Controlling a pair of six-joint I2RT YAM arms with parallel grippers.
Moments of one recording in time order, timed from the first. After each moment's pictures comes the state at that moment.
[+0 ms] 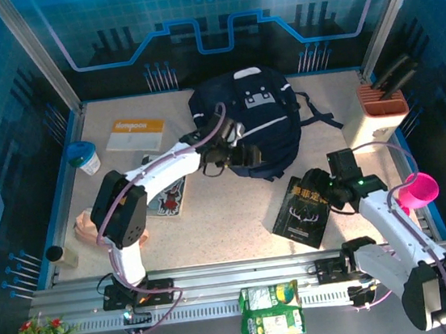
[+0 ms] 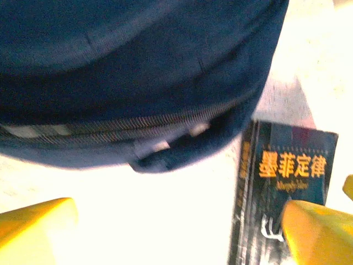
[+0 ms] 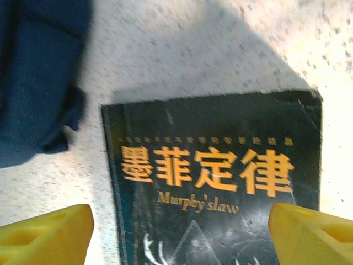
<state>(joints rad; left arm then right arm) -0.69 1.88 1.39 -0.49 0.29 -0.59 0.14 0.95 0.54 -0.71 -0.10 0.82</state>
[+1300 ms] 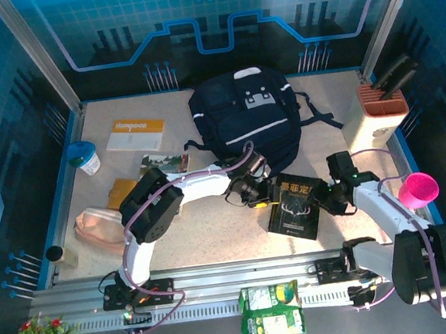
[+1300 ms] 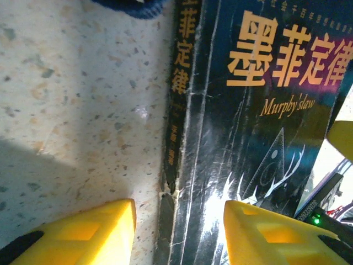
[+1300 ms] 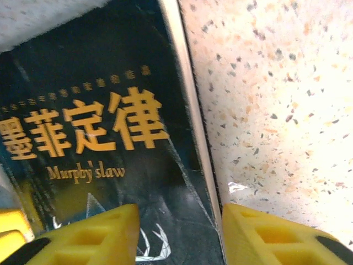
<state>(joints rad) -0.84 2.06 1.34 -0.36 0.48 -0.84 0.06 1.10 0.52 -0.71 -0.20 0.71</state>
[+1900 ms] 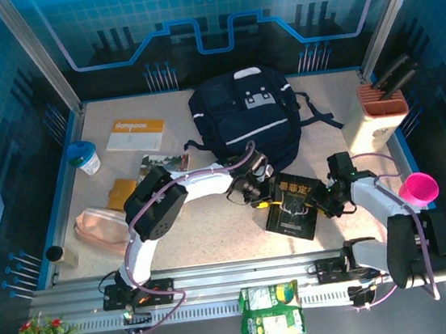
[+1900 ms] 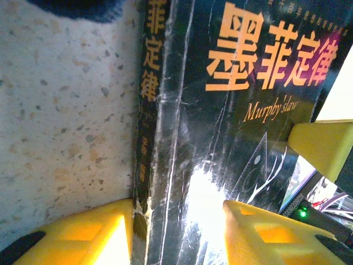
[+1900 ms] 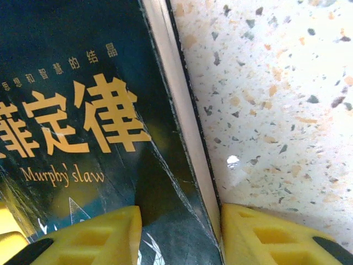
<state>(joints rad) -0.83 2.09 1.37 -0.34 0.56 -0.84 0.02 1.20 0.50 -0.65 -0.32 0.72</state>
